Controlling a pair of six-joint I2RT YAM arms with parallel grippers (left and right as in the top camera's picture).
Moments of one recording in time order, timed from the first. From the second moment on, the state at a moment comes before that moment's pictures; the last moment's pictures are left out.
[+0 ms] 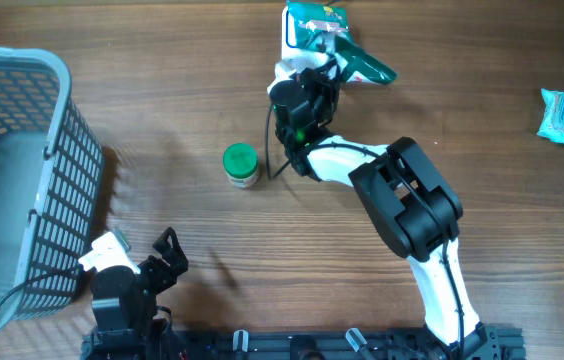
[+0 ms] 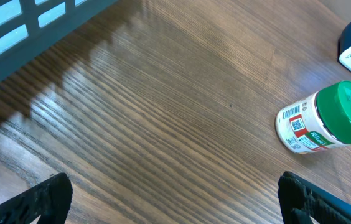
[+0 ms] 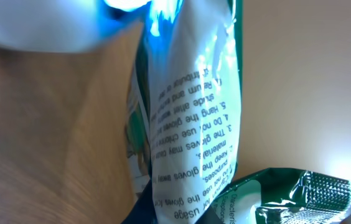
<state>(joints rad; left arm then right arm) 0.08 0.01 0.25 -0.89 -0.05 -0.52 0.61 2.30 1.34 0.72 1.14 -1.45</state>
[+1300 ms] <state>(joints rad) 0.08 0.01 0.25 -0.89 -0.05 -0.52 -0.13 2.31 1.33 0.58 1.43 -0.79</state>
